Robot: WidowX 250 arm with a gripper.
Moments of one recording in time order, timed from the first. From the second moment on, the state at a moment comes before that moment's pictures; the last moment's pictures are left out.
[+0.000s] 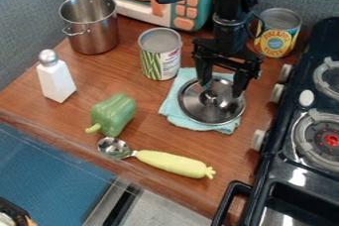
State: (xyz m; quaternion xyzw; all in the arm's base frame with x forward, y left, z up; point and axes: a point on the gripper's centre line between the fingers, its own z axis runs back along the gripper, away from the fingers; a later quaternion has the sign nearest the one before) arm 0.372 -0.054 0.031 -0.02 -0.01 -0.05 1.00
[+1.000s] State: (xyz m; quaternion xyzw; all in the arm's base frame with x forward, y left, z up) arm 0.348 -0.051 0.020 -0.03 0.01 -0.04 1.00
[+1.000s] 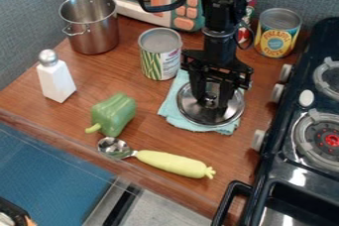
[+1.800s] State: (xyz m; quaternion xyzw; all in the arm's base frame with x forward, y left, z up) arm 0.349 -0.051 0.019 -0.03 0.00 -0.04 1.00
